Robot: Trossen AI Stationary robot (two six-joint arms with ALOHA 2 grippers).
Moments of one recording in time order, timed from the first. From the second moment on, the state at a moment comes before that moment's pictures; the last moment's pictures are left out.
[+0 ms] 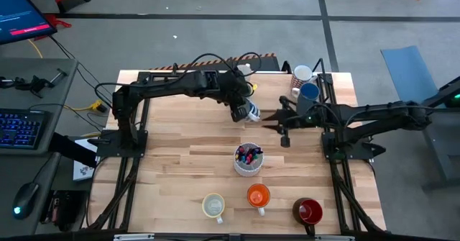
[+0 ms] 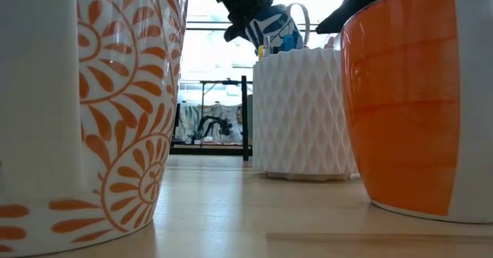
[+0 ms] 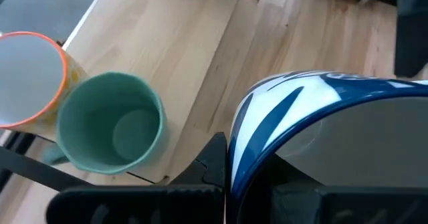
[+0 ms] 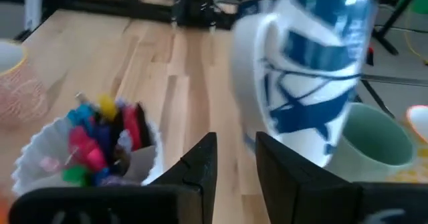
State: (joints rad) left arm 0.20 1.87 1.82 -0.83 -0.06 -0.14; right arm -0.02 1.00 0.71 -0.14 0.05 -0.15
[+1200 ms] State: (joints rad) left arm 0.16 1.89 1.81 -0.79 -0.11 -0.18; right arm 0.00 1.04 0.71 -0.03 0.07 -0.16
